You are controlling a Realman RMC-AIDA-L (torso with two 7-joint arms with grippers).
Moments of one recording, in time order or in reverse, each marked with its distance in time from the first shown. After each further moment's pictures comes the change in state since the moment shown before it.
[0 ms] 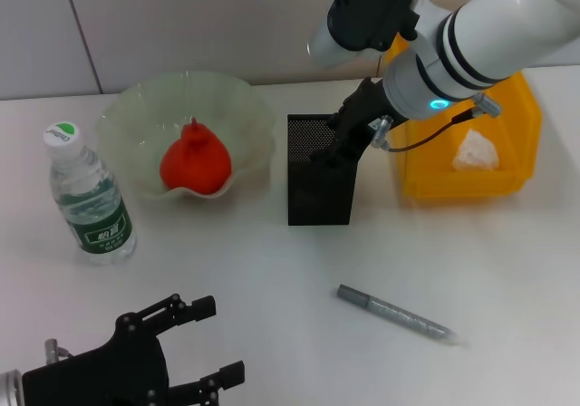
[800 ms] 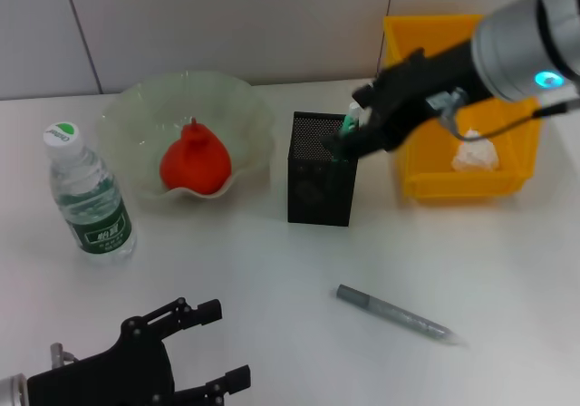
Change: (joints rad) left arm 0.001 -0.009 0.000 -0.008 0.001 0.011 -0.001; right arm -0.234 -0.001 0.113 0.572 0.180 -0.354 0.133
